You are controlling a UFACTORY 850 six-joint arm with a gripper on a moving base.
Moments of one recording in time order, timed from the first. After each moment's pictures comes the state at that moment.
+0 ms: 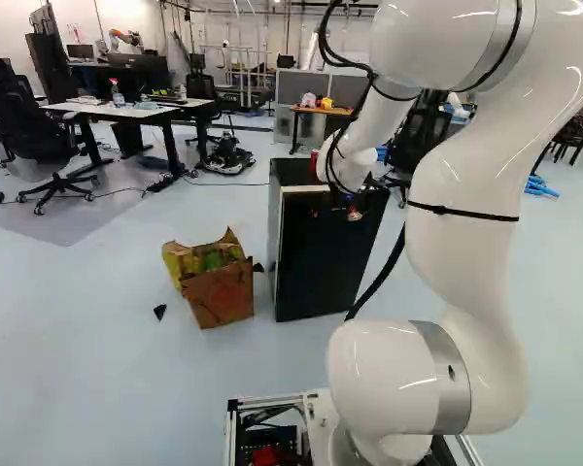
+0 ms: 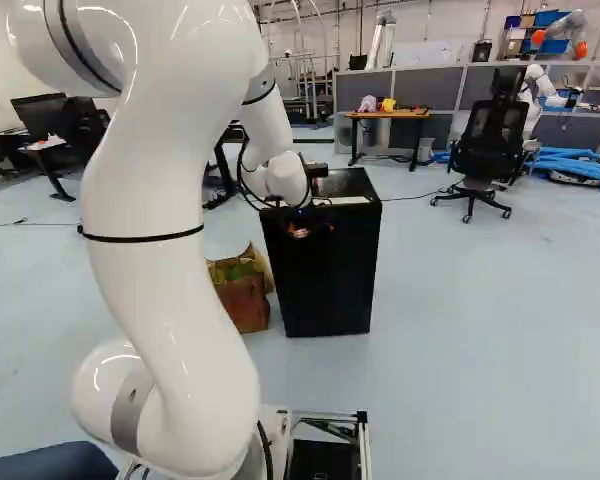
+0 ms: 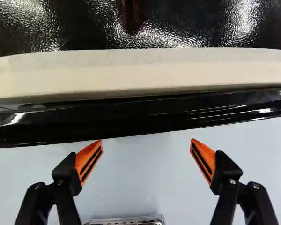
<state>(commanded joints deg) -9.5 -21.1 -53.0 -9.0 1.5 0.0</state>
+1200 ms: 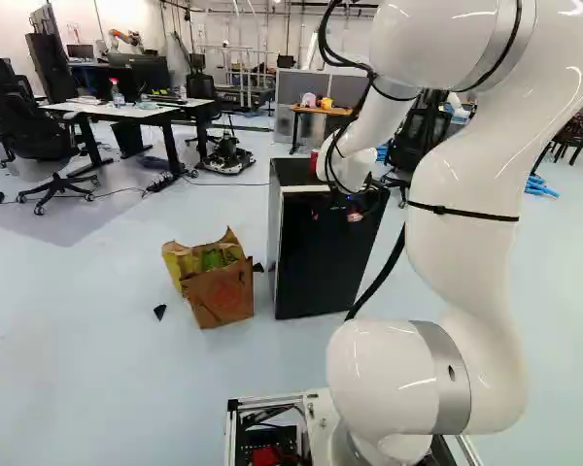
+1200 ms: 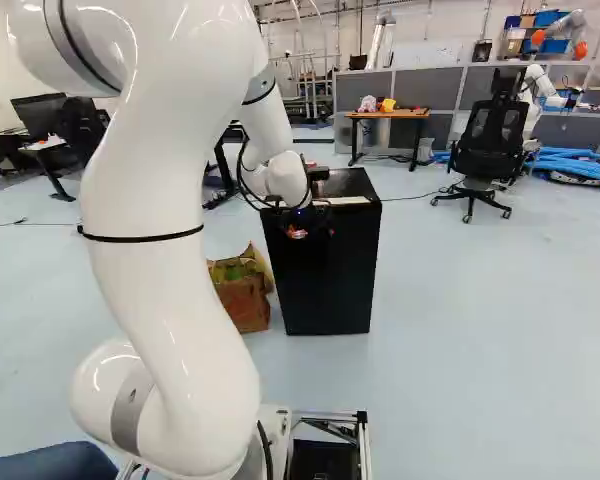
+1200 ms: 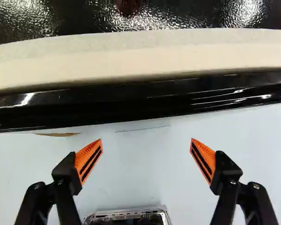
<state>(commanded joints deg) -9.5 -21.1 -53.0 -7.4 -1.5 0.0</state>
